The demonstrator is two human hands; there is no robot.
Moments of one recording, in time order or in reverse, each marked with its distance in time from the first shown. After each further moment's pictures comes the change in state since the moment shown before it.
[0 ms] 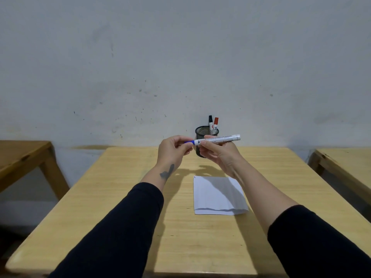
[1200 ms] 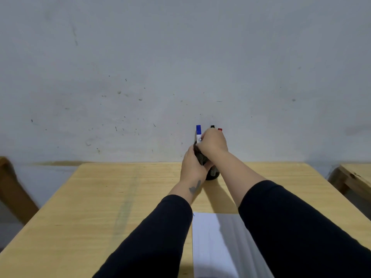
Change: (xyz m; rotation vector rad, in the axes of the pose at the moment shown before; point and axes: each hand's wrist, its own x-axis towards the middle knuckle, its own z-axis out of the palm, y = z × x) left_hand 0.107 -0.072 0.081 0.272 -0.039 -0.104; right_hand 0.175 0.008 0.008 -1.311 0.313 -0.006
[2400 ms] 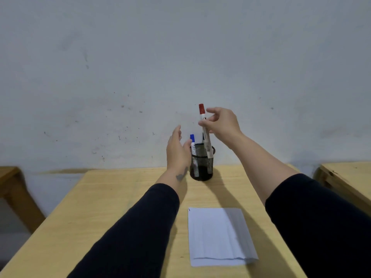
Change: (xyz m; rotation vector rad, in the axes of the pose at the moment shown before) left_hand -0.018 0.055 -0.042 -0.071 0.194 0.145; right_hand -0.041 -0.010 -0.098 0.525 0.145 -0.183
